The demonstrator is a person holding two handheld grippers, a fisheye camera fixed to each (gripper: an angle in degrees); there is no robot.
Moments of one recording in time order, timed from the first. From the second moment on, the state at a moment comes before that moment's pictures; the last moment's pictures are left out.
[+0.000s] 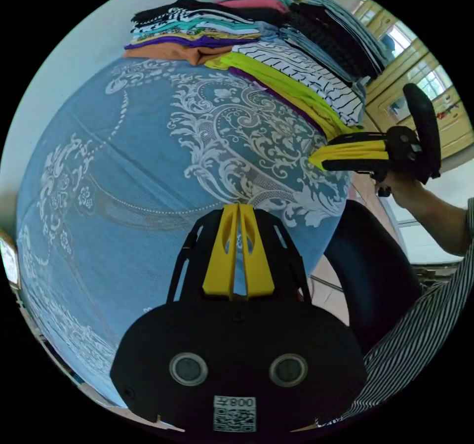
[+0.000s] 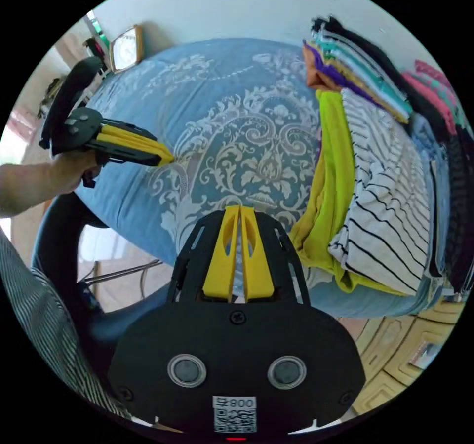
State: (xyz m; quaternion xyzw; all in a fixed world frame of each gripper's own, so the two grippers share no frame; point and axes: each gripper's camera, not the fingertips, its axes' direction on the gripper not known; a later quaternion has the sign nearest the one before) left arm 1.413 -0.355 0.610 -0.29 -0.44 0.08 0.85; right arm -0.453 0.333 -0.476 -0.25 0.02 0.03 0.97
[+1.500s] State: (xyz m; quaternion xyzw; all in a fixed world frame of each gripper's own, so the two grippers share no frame) left arm 1.568 -0.423 0.594 -0.17 -0.28 0.02 0.94; right arm -0.340 0.443 -0.668 -0.02 -0.05 0.32 0.95
